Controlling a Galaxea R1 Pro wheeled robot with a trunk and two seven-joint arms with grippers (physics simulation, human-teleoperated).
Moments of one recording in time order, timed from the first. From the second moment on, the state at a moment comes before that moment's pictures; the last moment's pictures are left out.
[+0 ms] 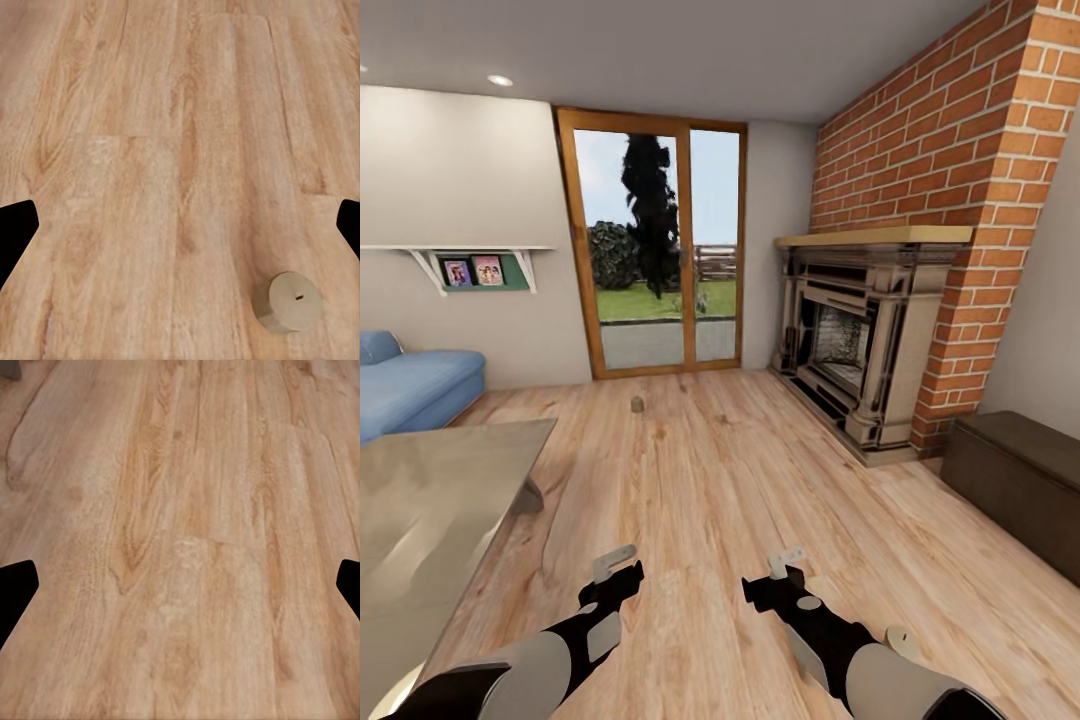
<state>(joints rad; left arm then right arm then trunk) -0.76 -0.08 0.10 0.04 0.25 -0.33 0.13 -0.69 0.14 0.50 -0.18 -0.28 -0.08 -0.04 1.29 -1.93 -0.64</state>
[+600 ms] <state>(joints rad) -0.76 -0.08 0.10 0.04 0.25 -0.33 0.13 -0.69 0.14 0.50 -0.18 -0.28 -0.08 -0.04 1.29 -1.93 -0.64</state>
